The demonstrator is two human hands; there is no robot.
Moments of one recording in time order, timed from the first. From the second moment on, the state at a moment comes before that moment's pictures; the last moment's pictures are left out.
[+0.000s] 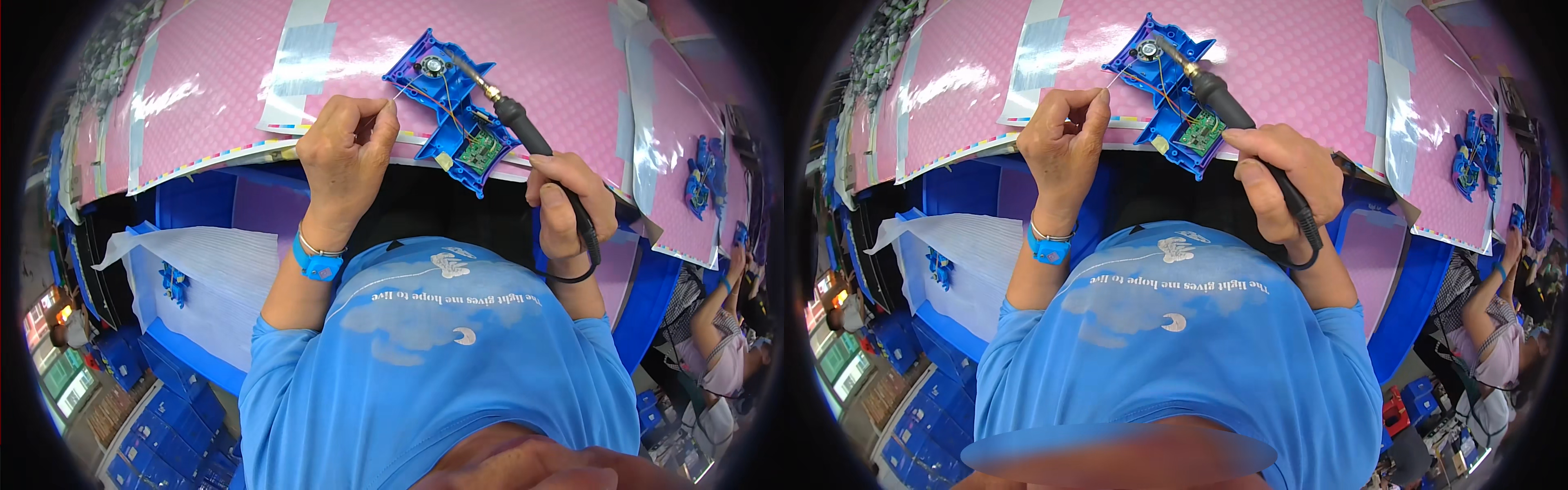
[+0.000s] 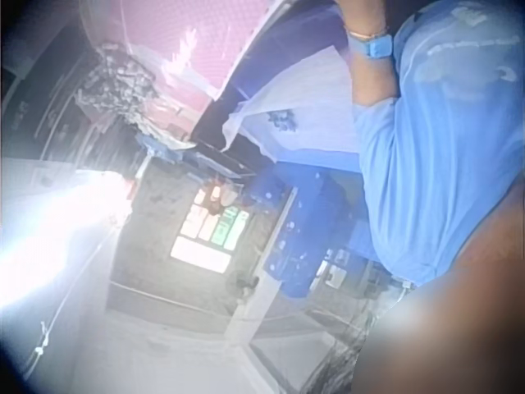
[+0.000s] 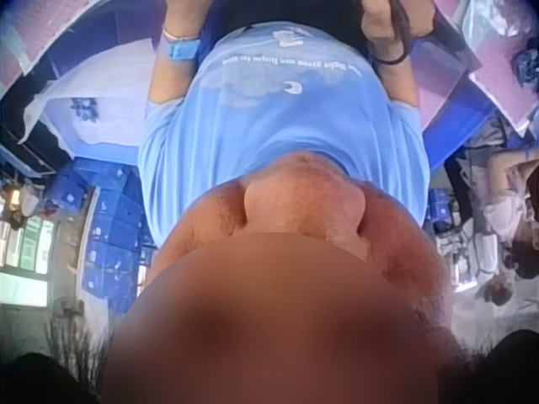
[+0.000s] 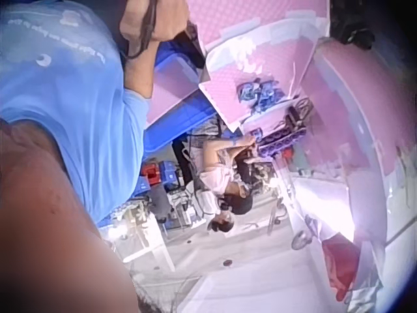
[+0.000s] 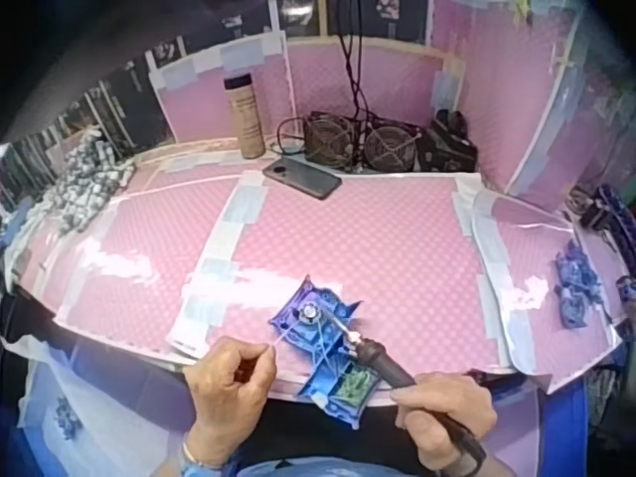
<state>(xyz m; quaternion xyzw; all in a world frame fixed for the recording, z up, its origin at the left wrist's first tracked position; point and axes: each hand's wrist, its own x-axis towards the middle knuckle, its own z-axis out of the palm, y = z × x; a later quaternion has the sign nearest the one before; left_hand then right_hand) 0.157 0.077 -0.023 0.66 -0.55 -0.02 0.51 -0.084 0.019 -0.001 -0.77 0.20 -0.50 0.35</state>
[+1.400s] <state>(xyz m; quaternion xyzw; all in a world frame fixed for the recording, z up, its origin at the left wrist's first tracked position) 0.160 0.073 -0.030 0.64 -0.58 -0.03 0.50 -0.078 0.018 0.002 -0.80 0.25 -0.43 0.35</state>
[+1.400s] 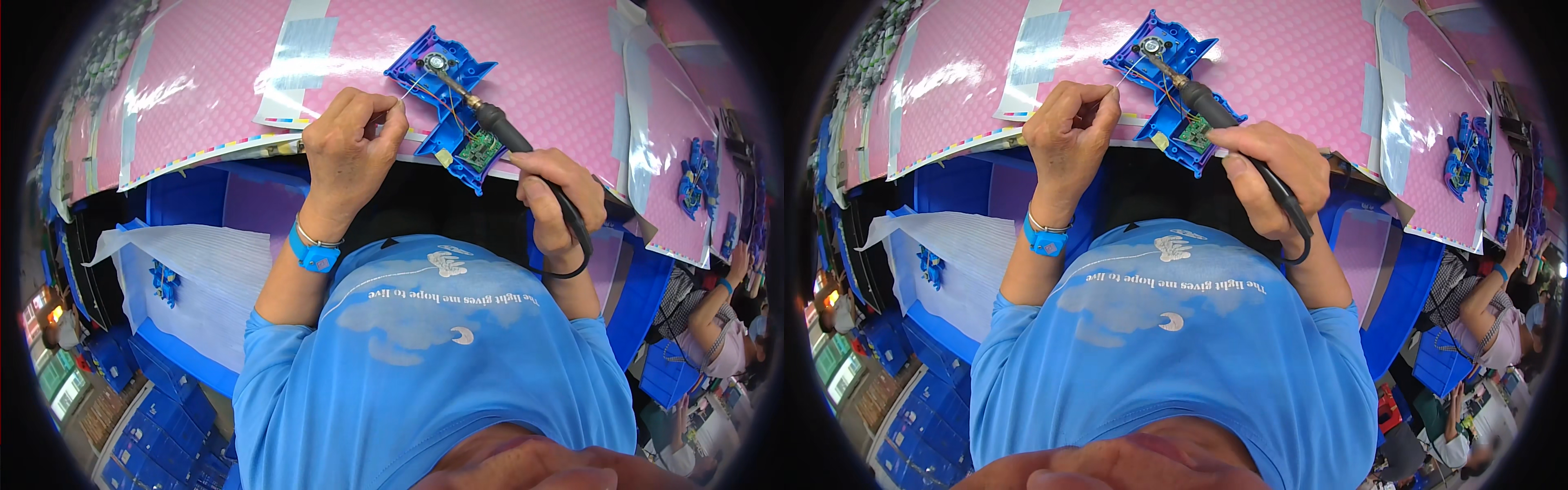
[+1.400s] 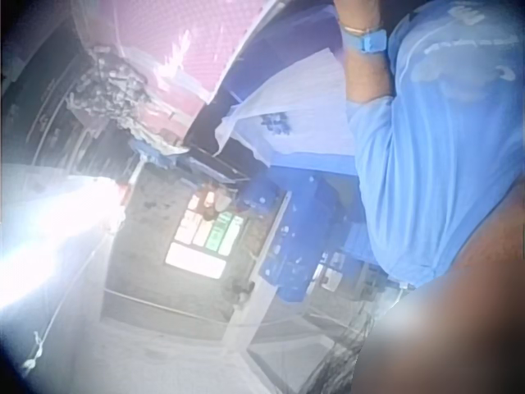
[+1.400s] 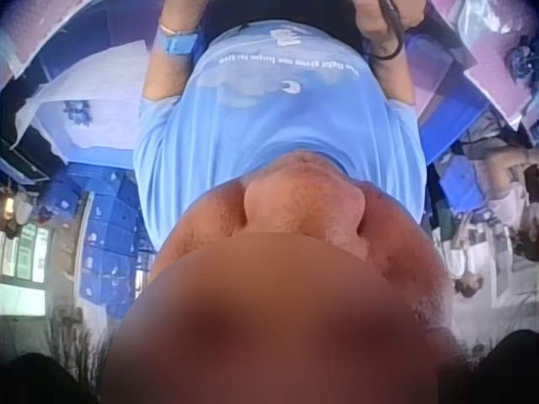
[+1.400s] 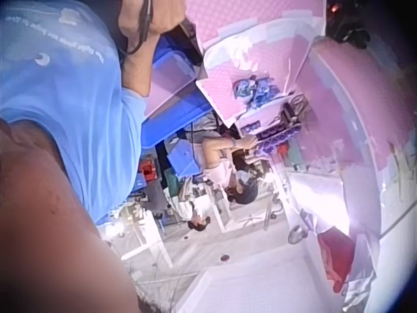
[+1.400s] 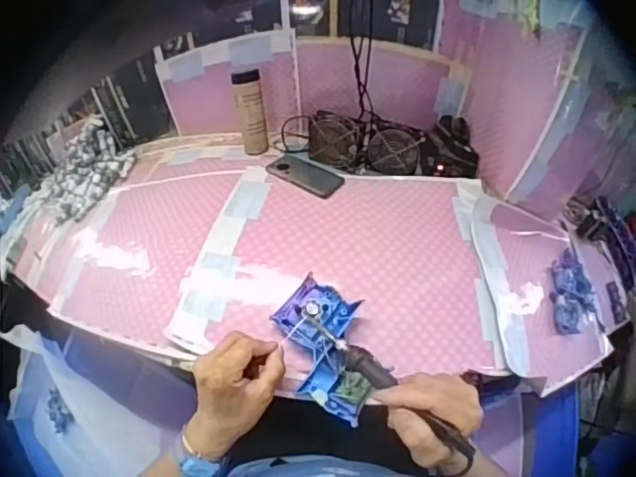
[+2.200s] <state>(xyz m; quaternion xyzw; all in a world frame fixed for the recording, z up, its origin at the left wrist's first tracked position) 0.168 0.079 -0.029 0.66 -0.57 -0.02 0.48 -0.065 0.005 0.004 -0.78 0.22 -0.42 0.40</state>
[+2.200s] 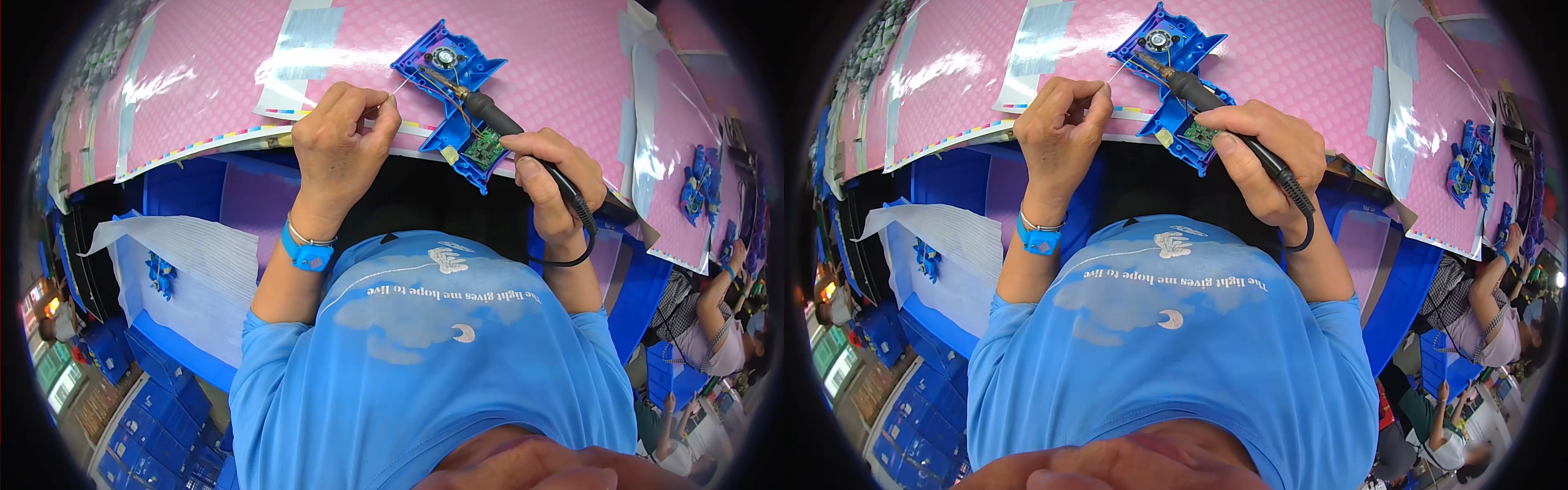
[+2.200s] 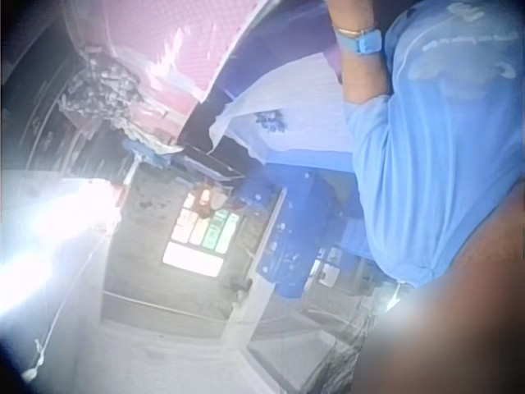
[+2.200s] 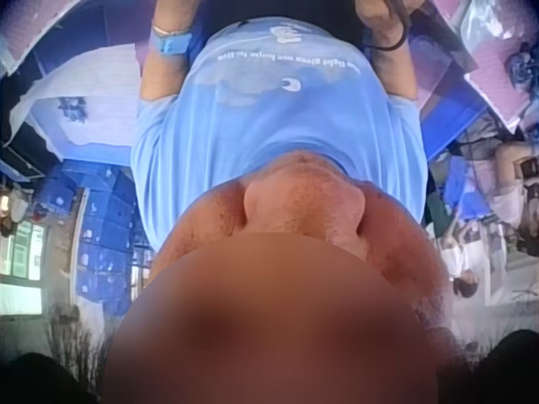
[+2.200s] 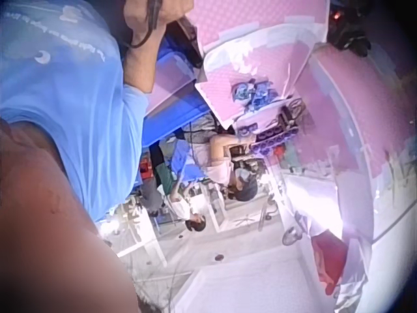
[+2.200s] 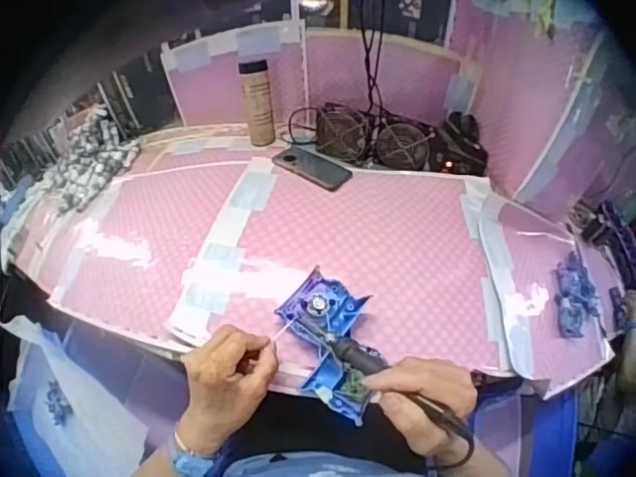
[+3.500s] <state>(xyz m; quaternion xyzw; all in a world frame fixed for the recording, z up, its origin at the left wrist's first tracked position) 0.185 0.054 -0.034 0.52 -0.76 0.12 0.37 -0.068 0.006 0.005 -0.77 0.24 -0.42 0.42</state>
